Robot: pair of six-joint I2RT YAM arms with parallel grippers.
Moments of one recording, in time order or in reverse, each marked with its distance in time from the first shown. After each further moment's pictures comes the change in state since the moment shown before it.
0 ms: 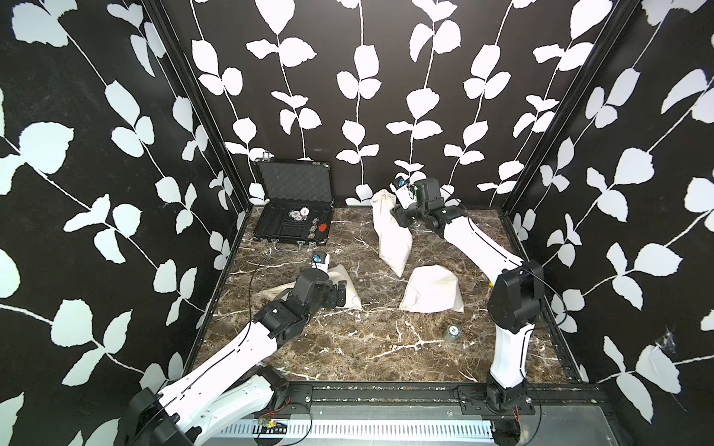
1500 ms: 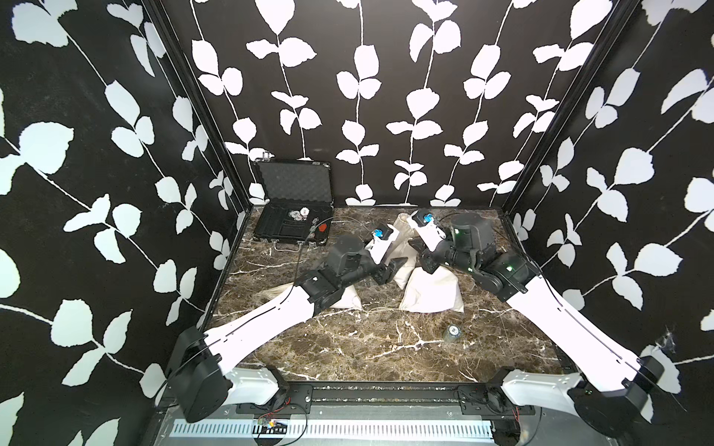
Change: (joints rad) left arm -0.153 0.396 0.348 0.451 0.435 0.361; right arm 0.226 -0.768 -0.510 -0.169 0.014 0.050
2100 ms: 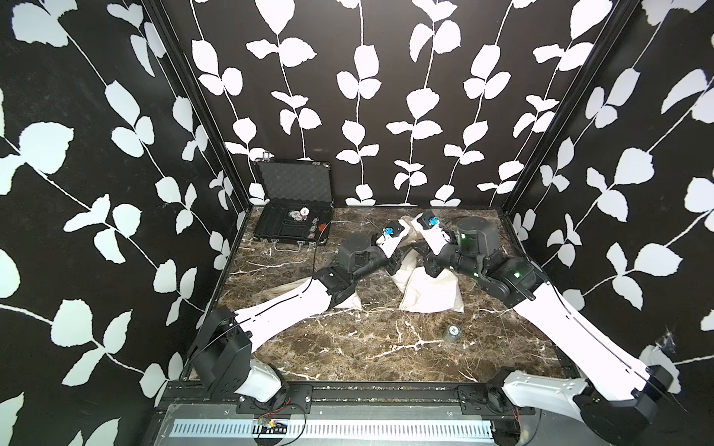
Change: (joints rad) left arm -0.002 0.137 0.002 0.304 0.039 0.095; right arm 0.002 -0.042 -0.020 0.000 -0.012 0.019
